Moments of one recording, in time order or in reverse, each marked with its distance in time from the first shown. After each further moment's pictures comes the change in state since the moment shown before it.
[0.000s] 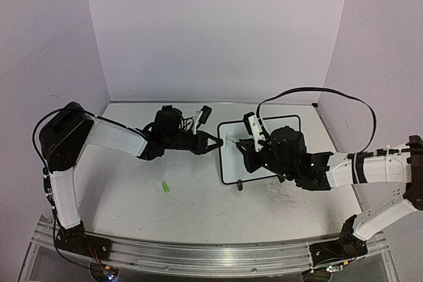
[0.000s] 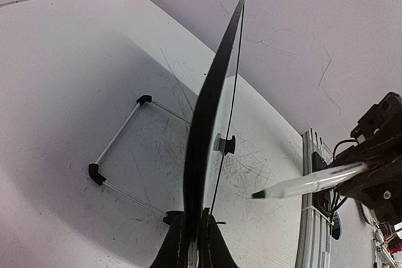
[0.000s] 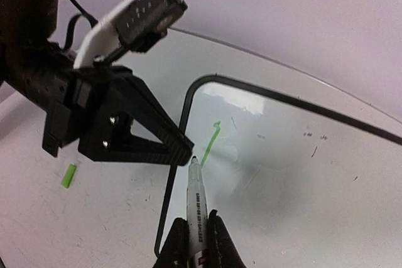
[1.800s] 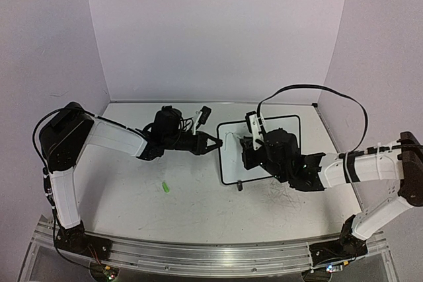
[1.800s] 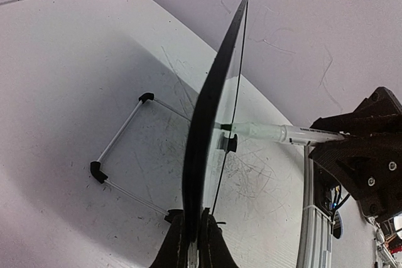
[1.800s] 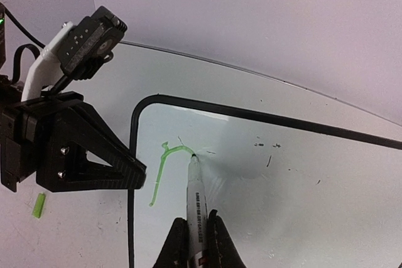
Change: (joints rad) left arm 0.001 0.000 -0.006 0.001 0.000 0.003; right arm 0.005 0.062 0.015 0.058 0.187 0.040
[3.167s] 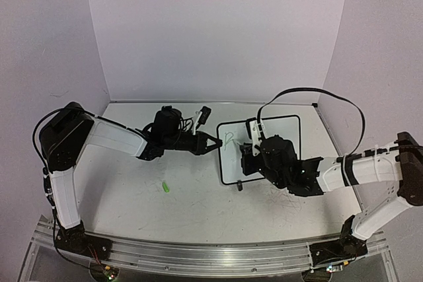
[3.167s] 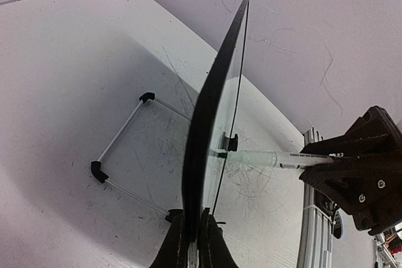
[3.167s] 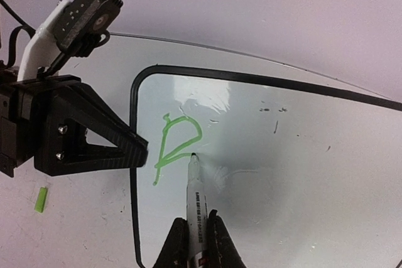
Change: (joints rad) left arm 0.001 0.000 -0.001 0.000 -0.001 0.001; right arm 0.038 0.010 -0.024 -0.016 0.051 0.087
